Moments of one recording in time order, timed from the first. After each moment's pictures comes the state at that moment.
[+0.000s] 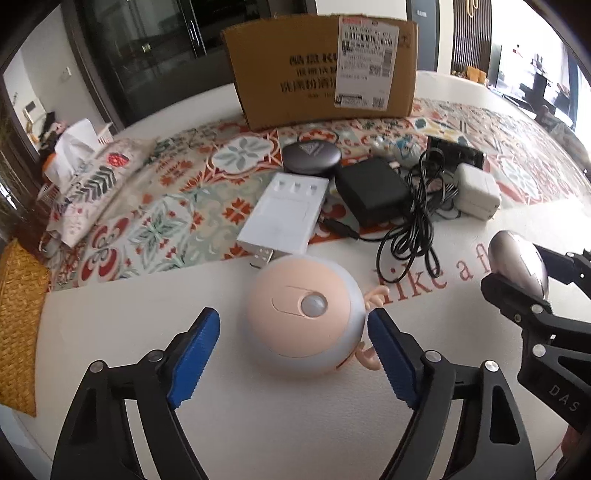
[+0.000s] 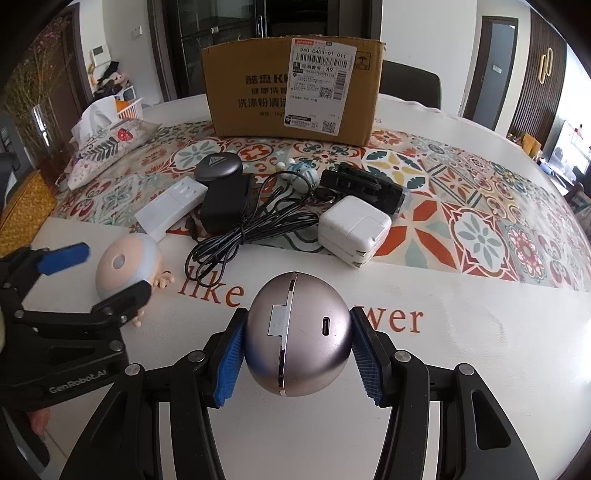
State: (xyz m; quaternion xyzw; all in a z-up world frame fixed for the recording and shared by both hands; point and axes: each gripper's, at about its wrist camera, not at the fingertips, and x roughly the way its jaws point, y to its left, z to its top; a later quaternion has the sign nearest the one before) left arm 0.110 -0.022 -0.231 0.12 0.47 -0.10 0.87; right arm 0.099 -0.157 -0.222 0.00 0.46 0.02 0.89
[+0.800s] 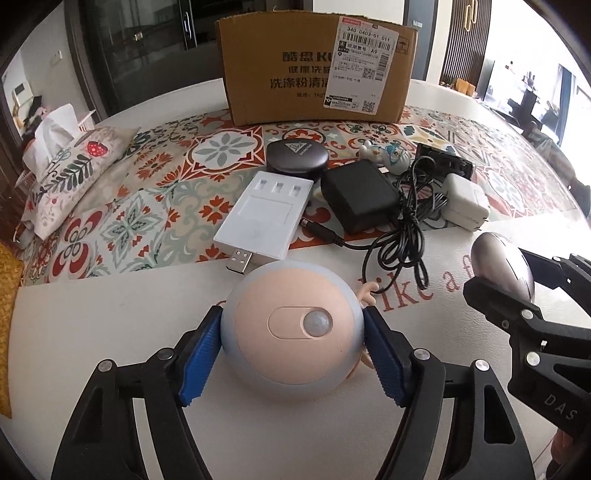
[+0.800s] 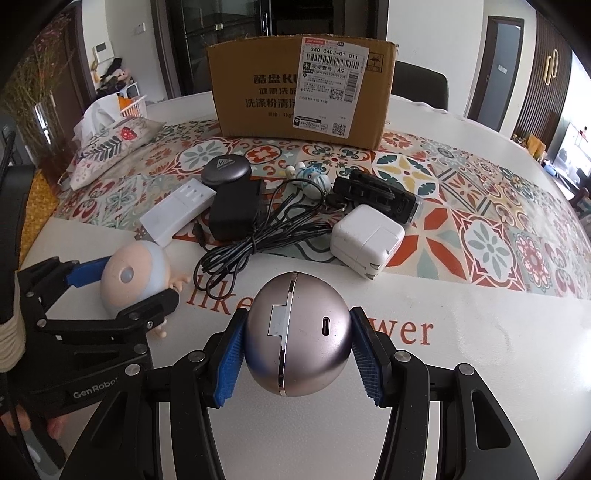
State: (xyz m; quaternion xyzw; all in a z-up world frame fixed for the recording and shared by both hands) left arm 0.117 -0.018 -0.234 0.08 0.47 -0.13 0.87; right arm 0.108 -0.151 -0.218 0.00 0.47 0.02 0.88
